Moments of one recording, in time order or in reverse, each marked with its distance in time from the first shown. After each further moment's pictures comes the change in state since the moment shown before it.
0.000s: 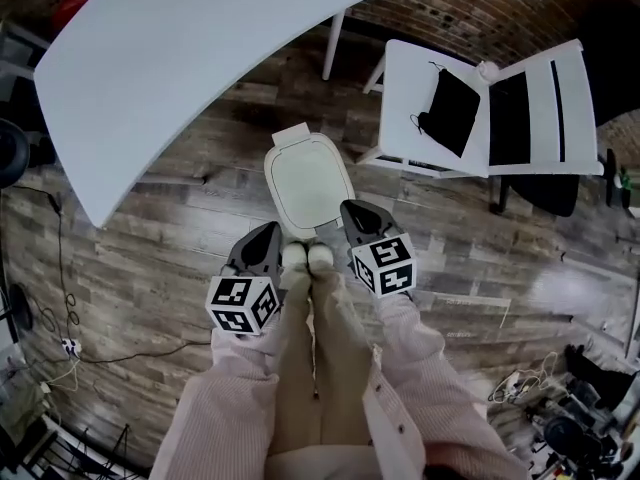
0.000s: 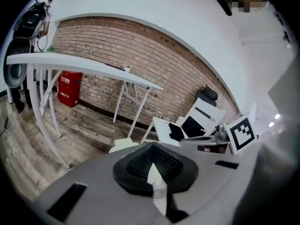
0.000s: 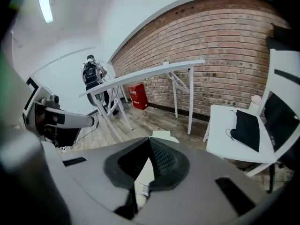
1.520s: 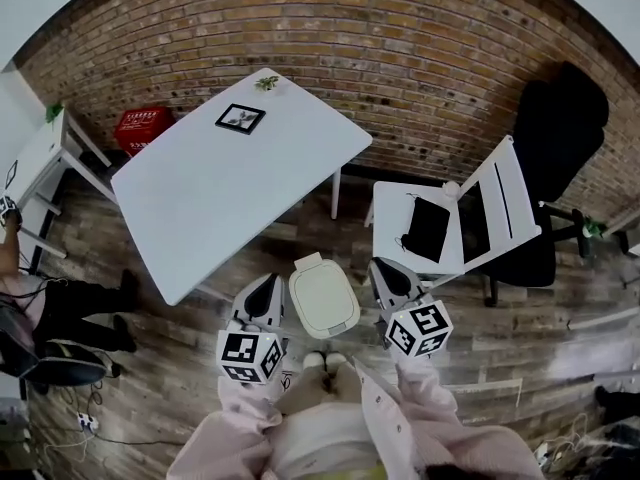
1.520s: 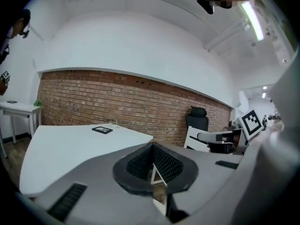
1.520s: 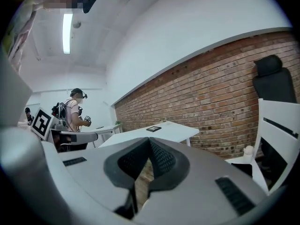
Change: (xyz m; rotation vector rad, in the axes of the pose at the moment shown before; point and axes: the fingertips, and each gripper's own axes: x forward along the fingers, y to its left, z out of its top) left arm -0.118 -0.098 0.227 0.330 -0.372 -0.007; right arm -0.192 0.004 0.231 0.017 -0.550 -0.016
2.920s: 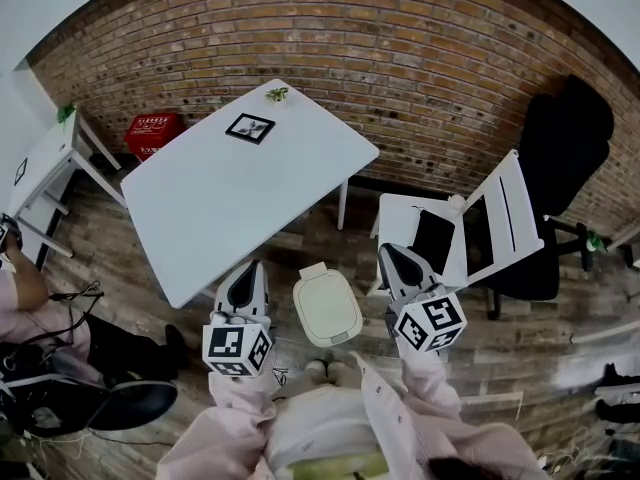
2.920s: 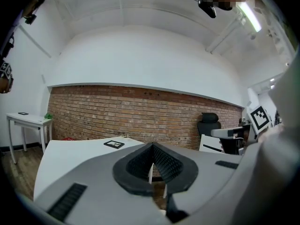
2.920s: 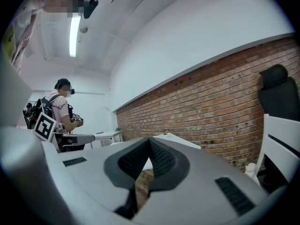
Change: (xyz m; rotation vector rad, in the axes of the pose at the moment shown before) left arm -0.007 0.034 0.057 0.044 -0.121 0.128; right arm 0.008 -0.005 0.067 -0.054 -0.107 0.020
